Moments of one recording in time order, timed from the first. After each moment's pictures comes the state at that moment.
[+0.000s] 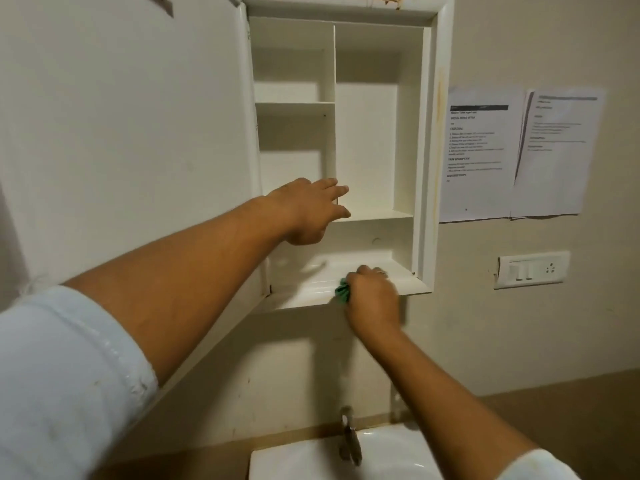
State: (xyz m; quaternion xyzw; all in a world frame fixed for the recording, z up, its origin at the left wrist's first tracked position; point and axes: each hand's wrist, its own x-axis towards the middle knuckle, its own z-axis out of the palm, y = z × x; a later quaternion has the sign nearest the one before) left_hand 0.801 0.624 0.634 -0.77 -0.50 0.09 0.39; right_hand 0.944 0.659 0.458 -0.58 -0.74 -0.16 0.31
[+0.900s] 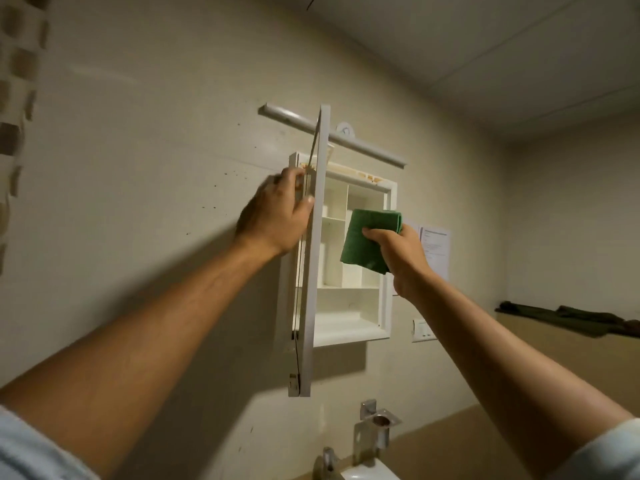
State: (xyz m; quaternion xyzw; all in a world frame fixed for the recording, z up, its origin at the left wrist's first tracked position) left_hand 0.603 0.373 0.680 -0.74 -0.34 -0.57 0.14; right_hand 0.813 0.349 0.652 -0.38 -0.55 0.22 0.71
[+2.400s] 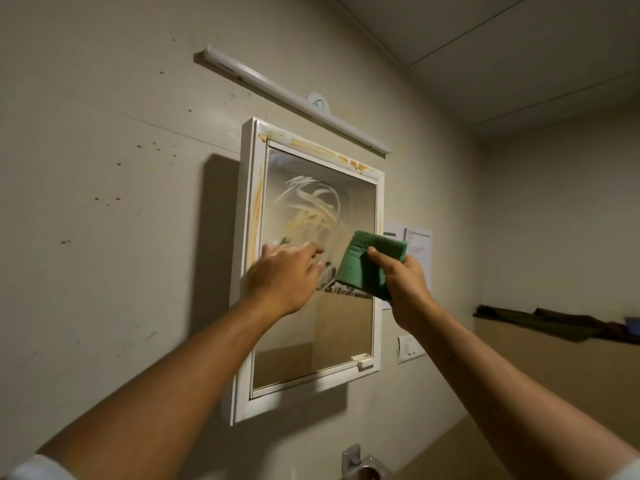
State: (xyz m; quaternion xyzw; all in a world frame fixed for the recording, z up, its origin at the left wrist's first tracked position) left_hand 0.714 0.606 0.647 -0.80 -0.32 -0.49 0.14; right_hand 0.901 0.529 0.647 -0.37 -0.47 0.26 0.76
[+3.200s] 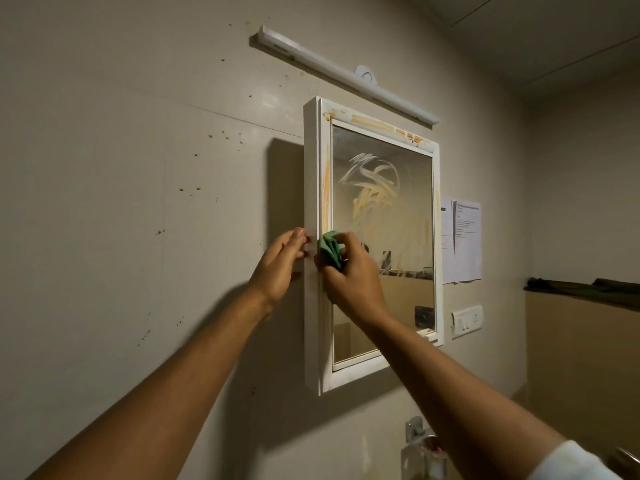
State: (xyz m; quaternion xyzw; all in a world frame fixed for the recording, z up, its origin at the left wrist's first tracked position) left_hand 0.589 0.625 0.616 -0.72 -0.24 -0.56 -0.34; right_hand 0.740 0.606 0.594 -0.43 -0.64 -0.07 0.64
